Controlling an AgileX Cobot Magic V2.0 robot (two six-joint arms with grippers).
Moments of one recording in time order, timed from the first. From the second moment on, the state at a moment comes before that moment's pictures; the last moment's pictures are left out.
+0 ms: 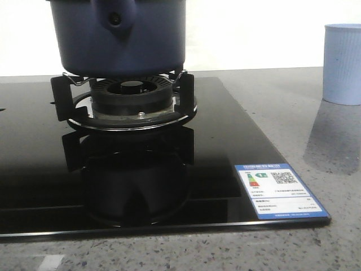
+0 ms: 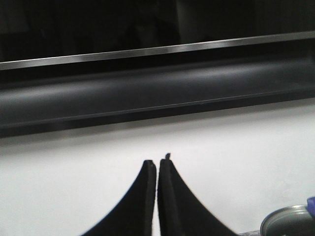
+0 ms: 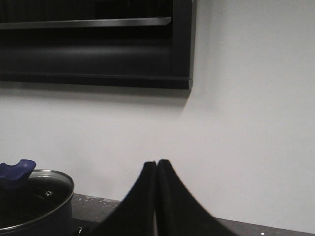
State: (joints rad) left arm -0.11 0.49 -0.66 -0.49 -0.03 0.57; right arm -0.33 0.53 -0.63 -1.46 -0.58 1.55
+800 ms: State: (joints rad) left arm -0.11 0.00 -0.19 -0.61 0.08 0.57; right arm -0.33 0.00 -0.09 -1.58 -0.45 1.55
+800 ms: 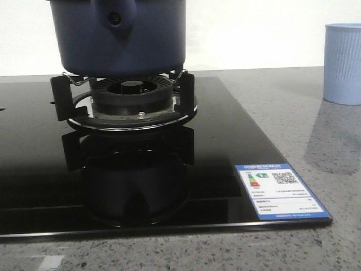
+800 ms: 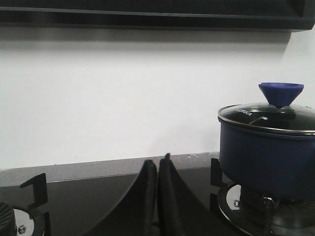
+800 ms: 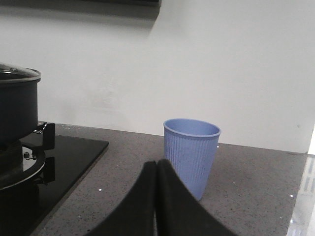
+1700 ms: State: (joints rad) left arm -0.11 0.00 -0.19 -0.59 0.06 0.56; right arm -0.33 0.00 -0.09 -1.58 -0.45 1.55
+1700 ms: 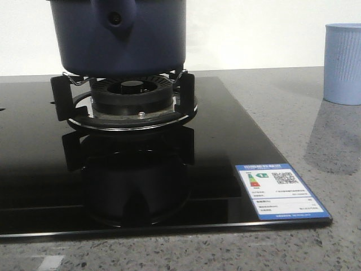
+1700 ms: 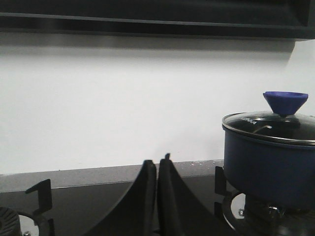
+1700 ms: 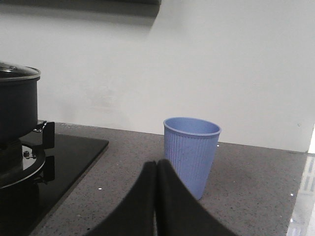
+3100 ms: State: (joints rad) left arm -0.04 0.00 0.00 -0.03 0.09 0.02; right arm -0.33 0.00 -0.09 -1.58 -0.45 1.55
